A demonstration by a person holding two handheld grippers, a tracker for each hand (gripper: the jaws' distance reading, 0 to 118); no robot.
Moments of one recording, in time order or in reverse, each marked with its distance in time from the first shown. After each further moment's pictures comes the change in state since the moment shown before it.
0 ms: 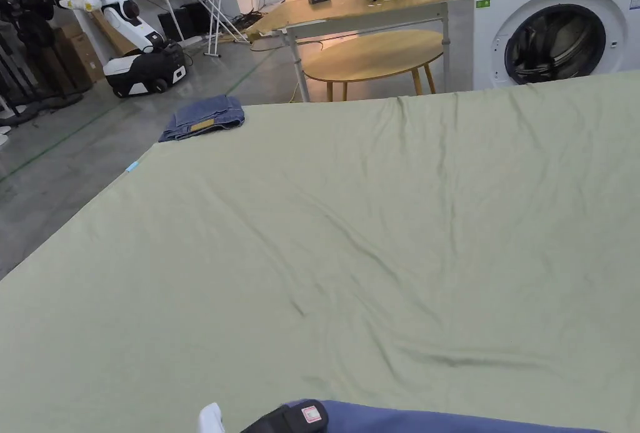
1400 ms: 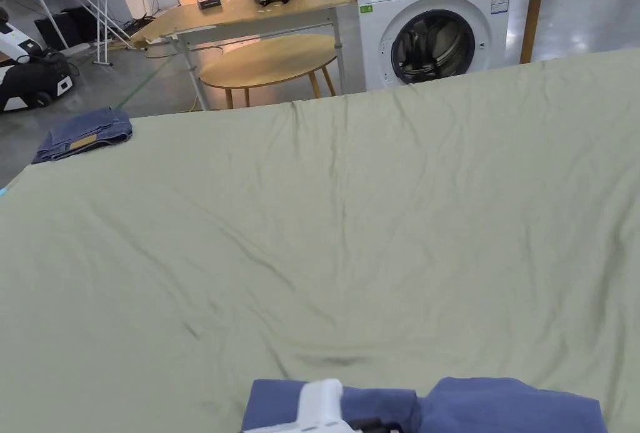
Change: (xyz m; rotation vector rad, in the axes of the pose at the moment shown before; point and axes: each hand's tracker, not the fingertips) left arm 0.120 -0.121 -0.175 -0.466 0.235 -0.658; right arm 0.021 -0.029 0.008 -0.057 -0.019 -0.150
